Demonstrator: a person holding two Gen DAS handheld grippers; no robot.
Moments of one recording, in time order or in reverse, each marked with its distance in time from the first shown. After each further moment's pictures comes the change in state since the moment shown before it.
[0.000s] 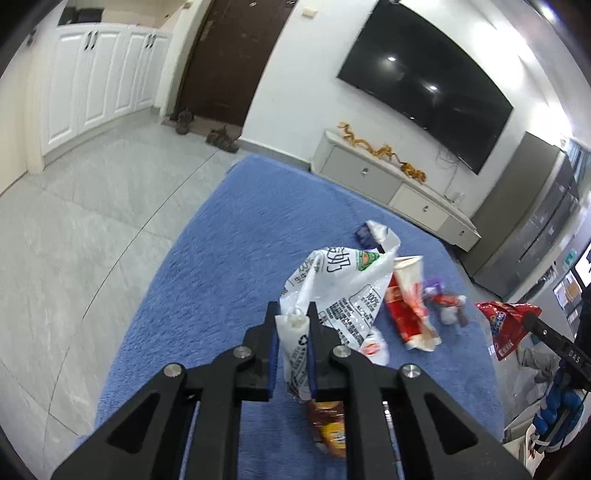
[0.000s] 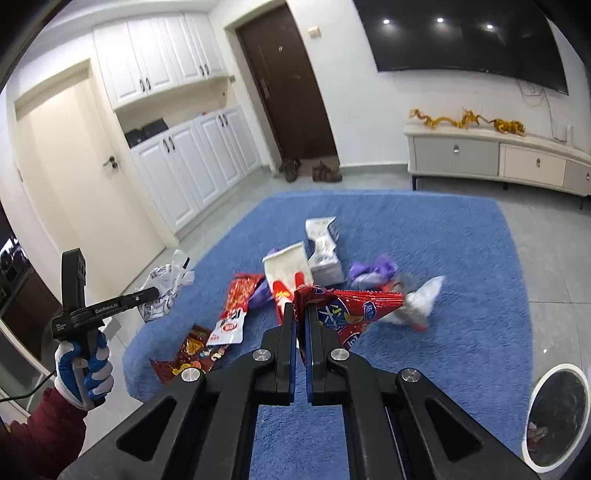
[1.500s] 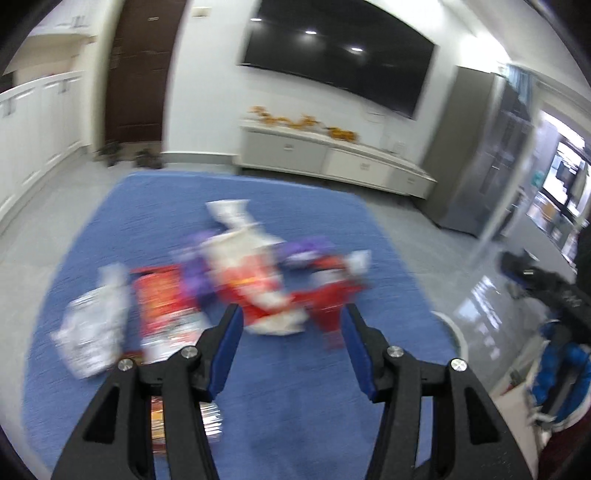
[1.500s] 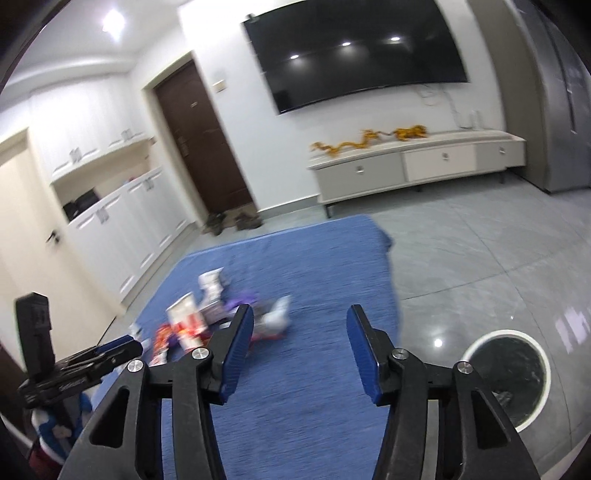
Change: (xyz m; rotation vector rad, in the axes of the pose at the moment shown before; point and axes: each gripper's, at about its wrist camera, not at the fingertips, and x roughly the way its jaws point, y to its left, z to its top) left arm 0.022 -0.156 -0.029 0.245 0.053 -0.079; right arm -0.098 -0.094 -0.015 0.200 -0.159 -0.226
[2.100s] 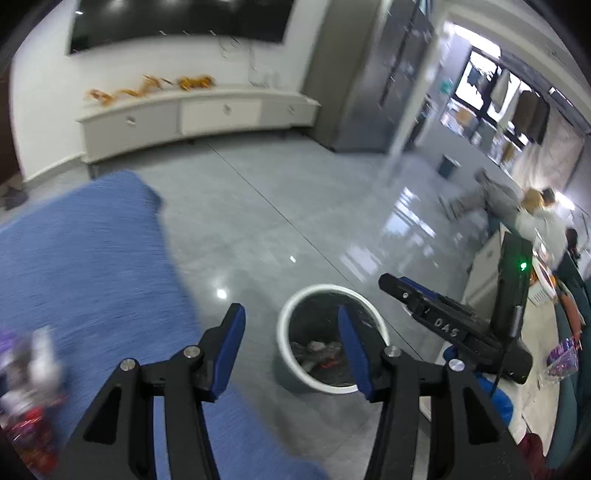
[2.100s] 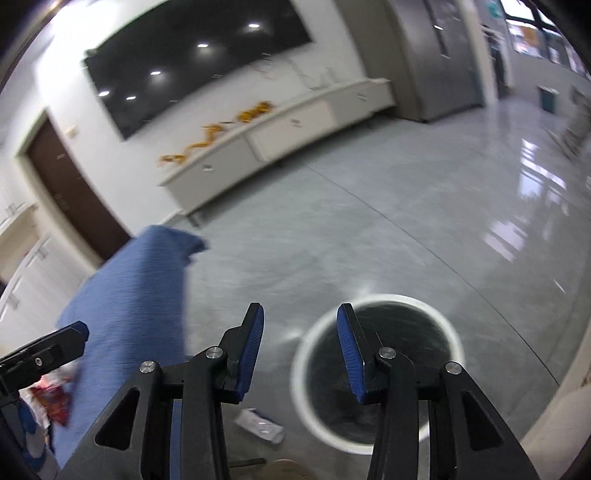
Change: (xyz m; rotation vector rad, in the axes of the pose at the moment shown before) left arm 0.168 -0.312 0.025 0.330 0.208 -0.338; right arm 0.021 -0.276 -0.034 0.352 0.000 -0.345
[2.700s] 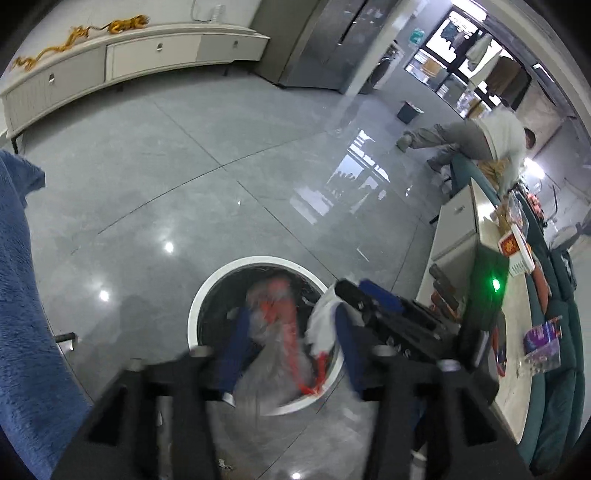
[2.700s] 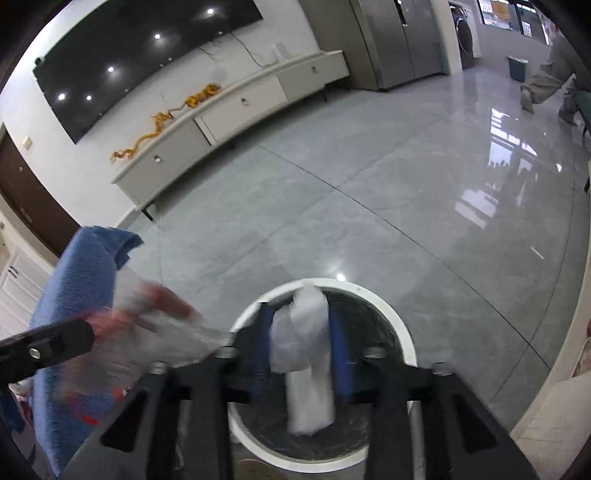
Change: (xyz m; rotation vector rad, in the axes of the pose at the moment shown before) left arm 0.178 -0.070 0.030 0.042 0.283 -0.233; right arm 0.057 -0.088 -0.003 0.111 0.104 -0.165
